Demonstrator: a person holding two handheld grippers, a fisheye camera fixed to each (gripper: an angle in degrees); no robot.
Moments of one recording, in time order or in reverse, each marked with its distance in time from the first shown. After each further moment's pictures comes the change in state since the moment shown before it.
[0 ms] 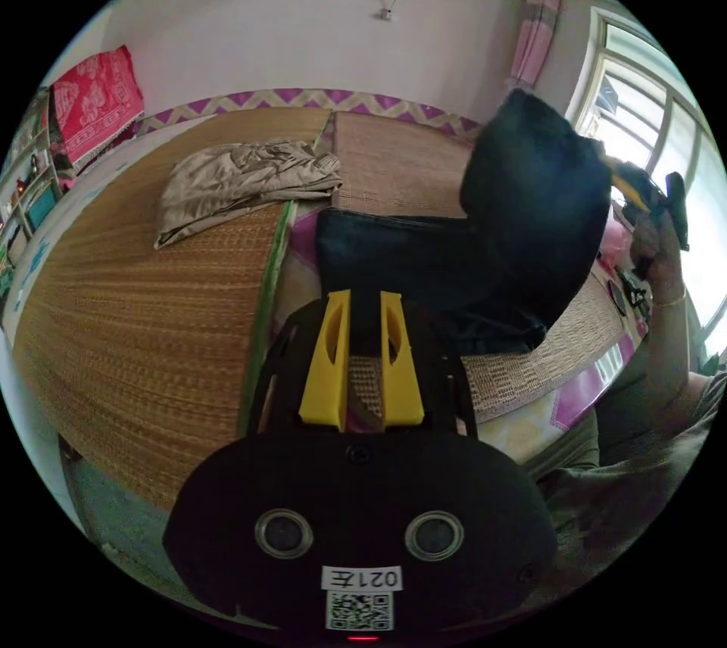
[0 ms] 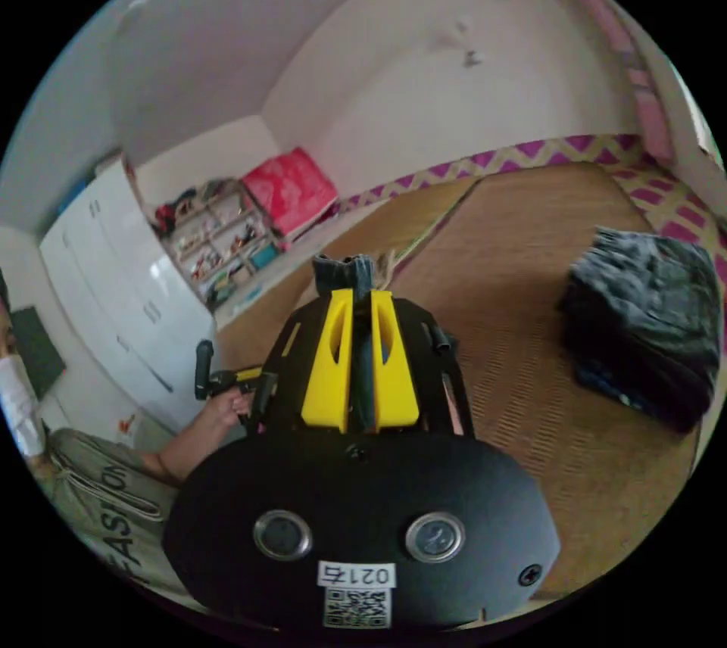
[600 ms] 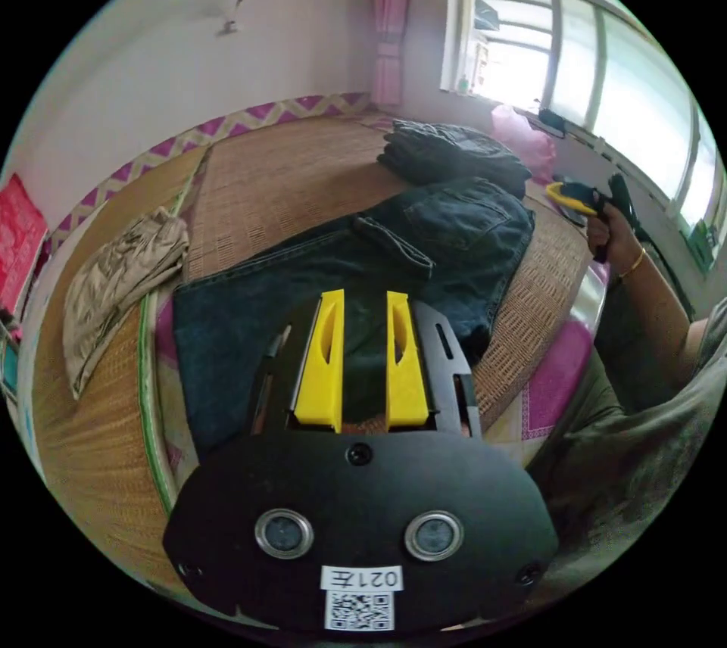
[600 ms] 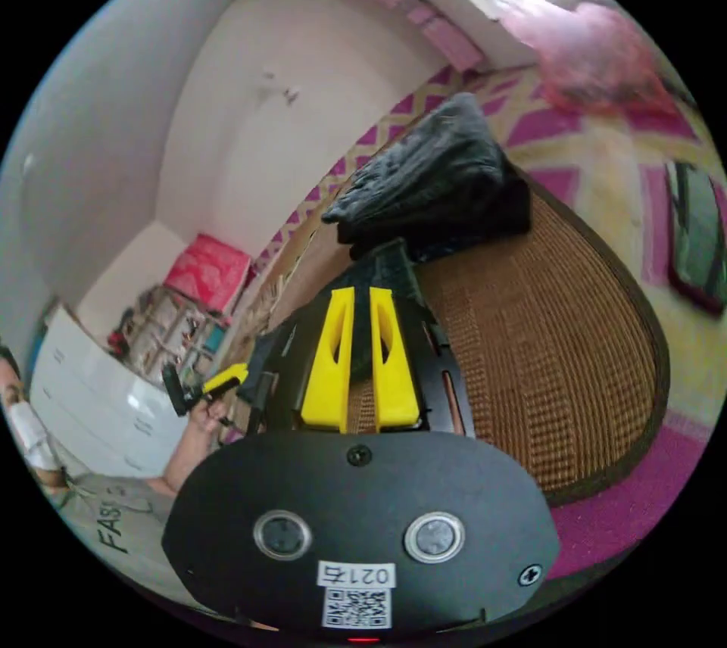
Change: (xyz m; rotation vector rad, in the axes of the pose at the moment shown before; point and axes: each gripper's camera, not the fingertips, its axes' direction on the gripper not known) left arm 0.138 -0.051 0.073 -0.026 0.157 0.436; right arm 0.192 0.110 -0.102 -0.028 0.154 0.262
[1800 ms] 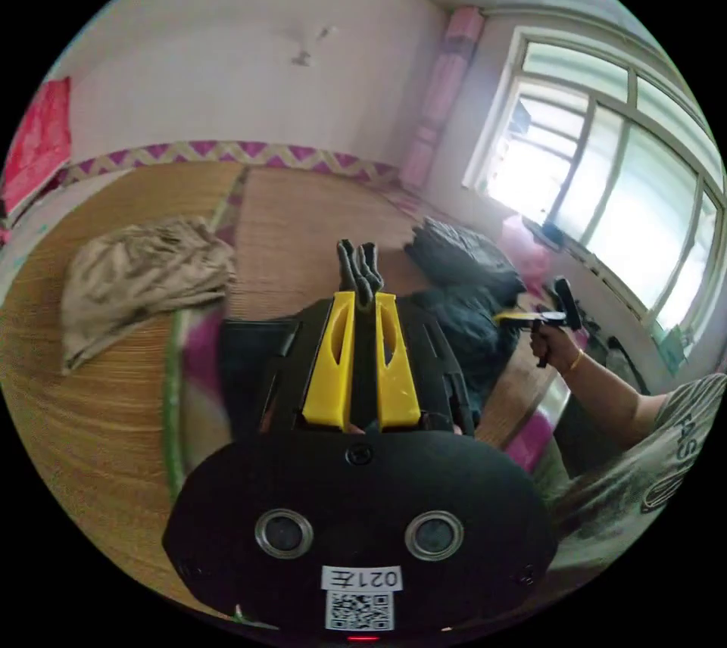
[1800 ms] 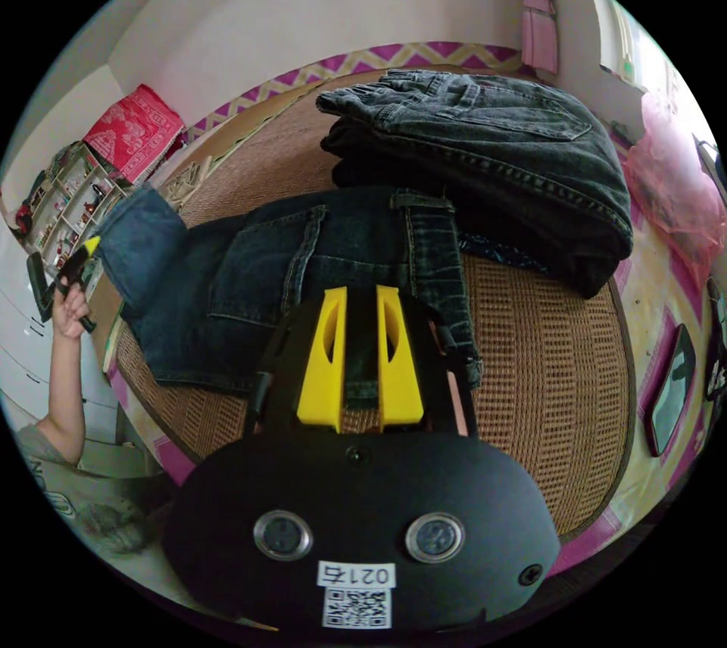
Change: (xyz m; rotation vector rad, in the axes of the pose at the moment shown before) left arm -0.246 0.052 -0.133 0.338 -0.032 -0.391; right arm -0.049 -0.010 0.122 -0.298 0.365 -0.191
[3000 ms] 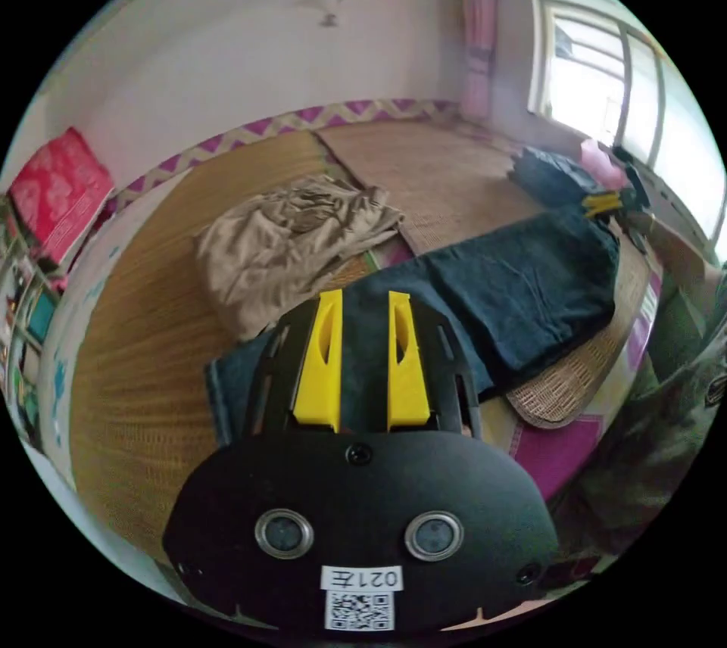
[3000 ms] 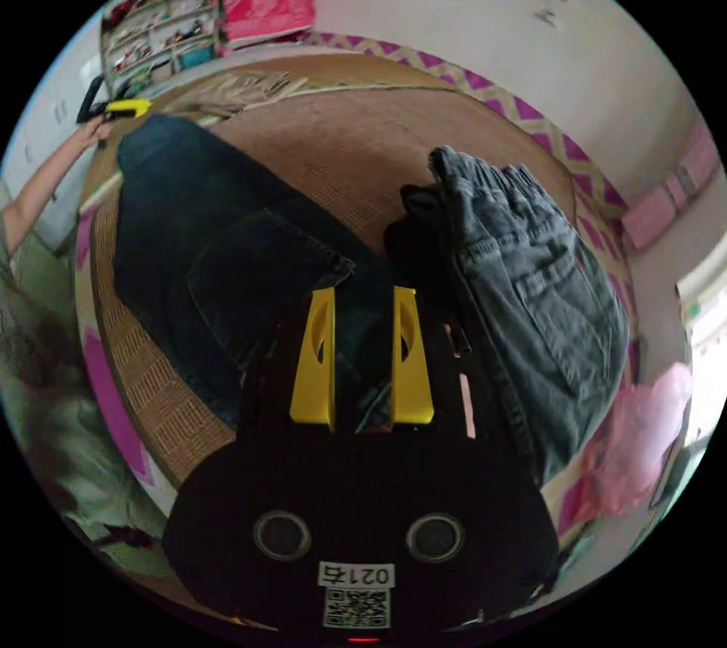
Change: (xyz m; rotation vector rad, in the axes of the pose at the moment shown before) left arm -0.198 -0.050 0.030 -0.378 -0.139 0.304; right arm -0.062 -0.153 0.020 -0.134 0.074 -0.721
